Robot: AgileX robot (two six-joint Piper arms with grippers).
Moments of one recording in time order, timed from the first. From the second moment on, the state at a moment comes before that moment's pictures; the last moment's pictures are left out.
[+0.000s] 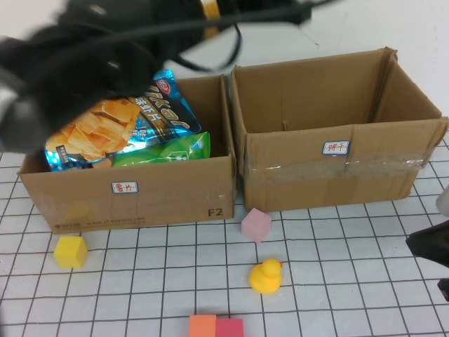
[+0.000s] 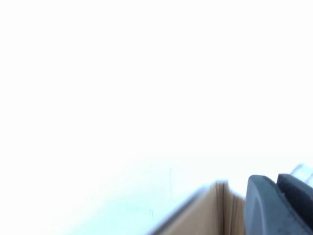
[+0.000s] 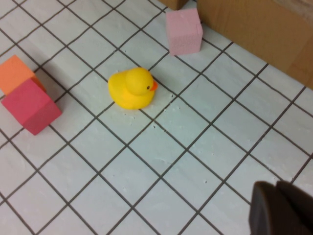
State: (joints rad) right arm 0.15 1.17 -0.69 0.80 0.61 -1.17; left arm -0.56 1.71 -1.63 1.76 -0.14 -1.76
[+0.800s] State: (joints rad) right arm 0.15 1.17 -0.69 0.80 0.63 -1.18; left arm -0.13 1.48 -1.53 1.78 -0.41 -1.74
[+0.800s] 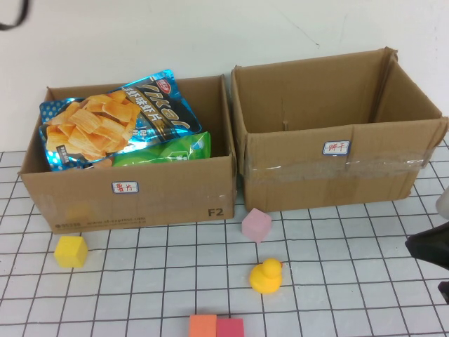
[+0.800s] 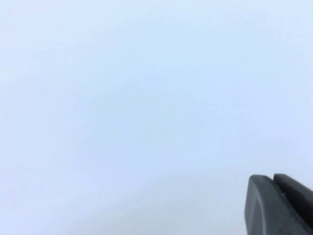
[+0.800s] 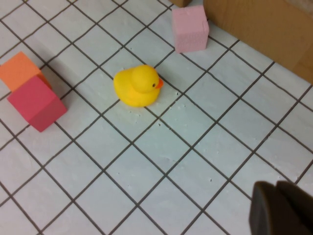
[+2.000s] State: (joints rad) right arm 0.15 0.95 -0.71 0.55 0.69 -1.16; left arm -0.22 1.05 -1.36 0.12 0.72 -0.07
